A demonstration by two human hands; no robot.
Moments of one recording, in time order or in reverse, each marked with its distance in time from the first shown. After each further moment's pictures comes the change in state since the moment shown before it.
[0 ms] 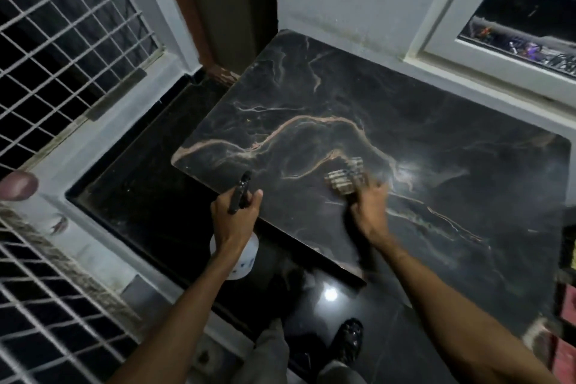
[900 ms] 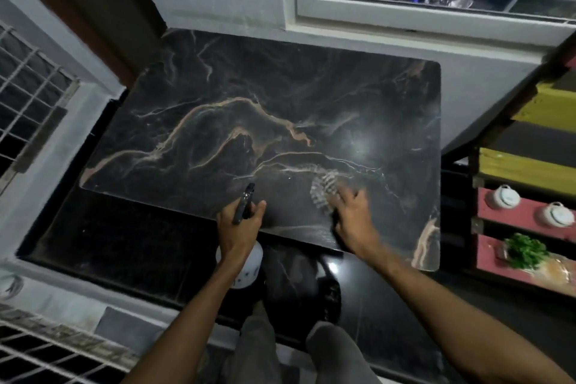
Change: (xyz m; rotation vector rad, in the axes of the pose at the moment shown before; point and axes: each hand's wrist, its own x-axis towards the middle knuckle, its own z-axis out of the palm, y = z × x) left_hand -0.152 0.041 0.126 0.049 -0.290 0.086; right_hand -0.166 0.135 -0.063 0.001 0.025 0.064
